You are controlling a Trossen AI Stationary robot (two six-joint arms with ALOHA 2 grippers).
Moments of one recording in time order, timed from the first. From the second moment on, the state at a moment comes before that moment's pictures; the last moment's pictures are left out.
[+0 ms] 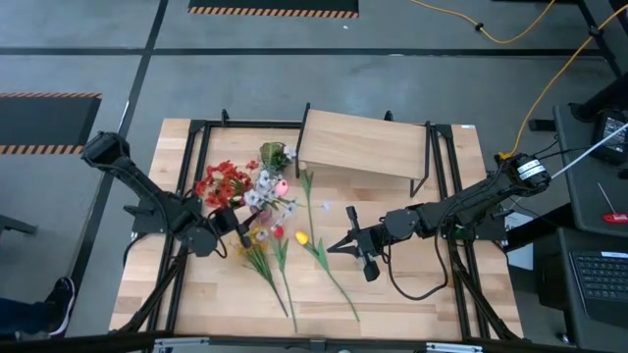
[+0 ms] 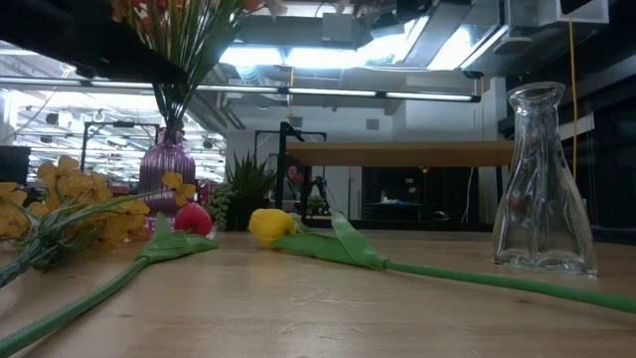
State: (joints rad) left arm -0.67 1.06 0.37 0.22 -1.28 -0.21; right arm 0.36 1.44 0.77 0.50 0.09 -0.21
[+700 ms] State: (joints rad) left arm -0.88 1.06 0.41 0.24 -1.42 -0.09; right arm 0.36 1.44 0.77 0.50 0.09 -0.21
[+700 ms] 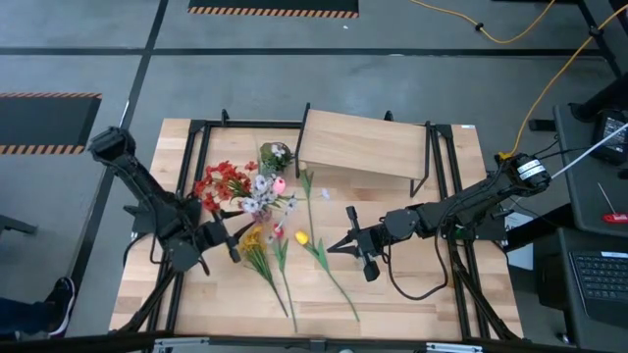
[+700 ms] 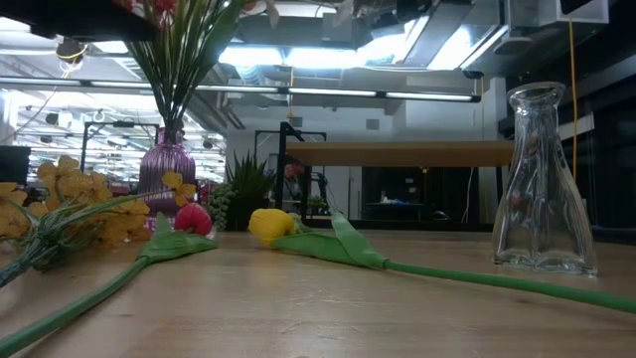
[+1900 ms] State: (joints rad) left arm -1.07 1.18 0.42 0.39 -1.02 -0.28; right arm 0.38 1.44 0.78 0.52 0.17 -0.03
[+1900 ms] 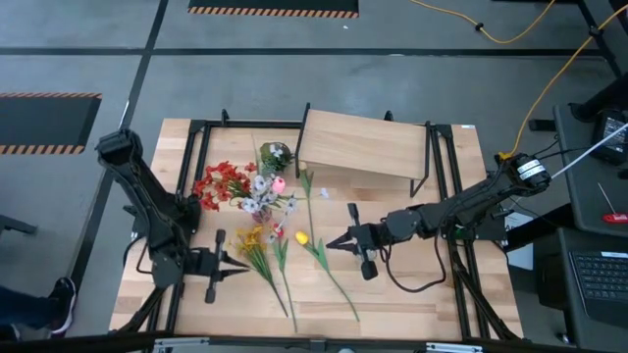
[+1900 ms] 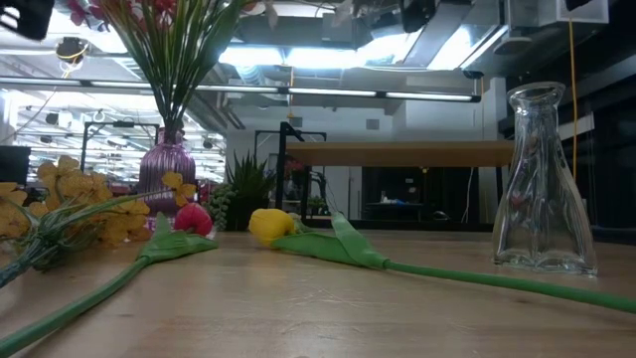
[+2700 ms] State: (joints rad) left arm -0.99 1.41 0.57 0.24 -0.65 -0.54; right arm 0.48 1.77 1.22 0.10 0.37 0.21
